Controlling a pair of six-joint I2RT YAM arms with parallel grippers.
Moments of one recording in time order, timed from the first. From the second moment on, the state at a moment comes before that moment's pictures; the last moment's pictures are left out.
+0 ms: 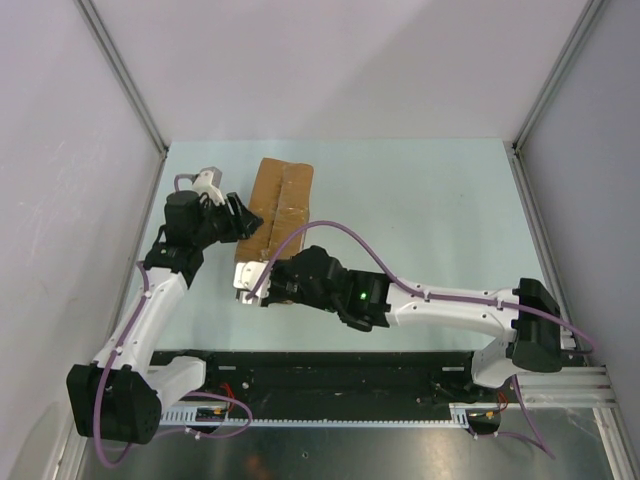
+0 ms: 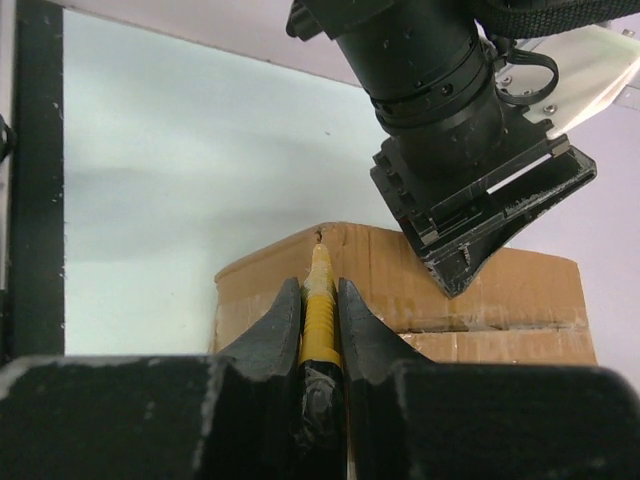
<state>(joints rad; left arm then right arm) -0.11 1.06 0.84 -0.25 0.35 -0.35 1.33 1.55 1.32 0.04 0.12 -0.54</state>
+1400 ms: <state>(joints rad) -0.10 1.06 0.82 -0.24 0.35 -0.34 1.34 1.57 1.32 0.03 0.17 -0.55</state>
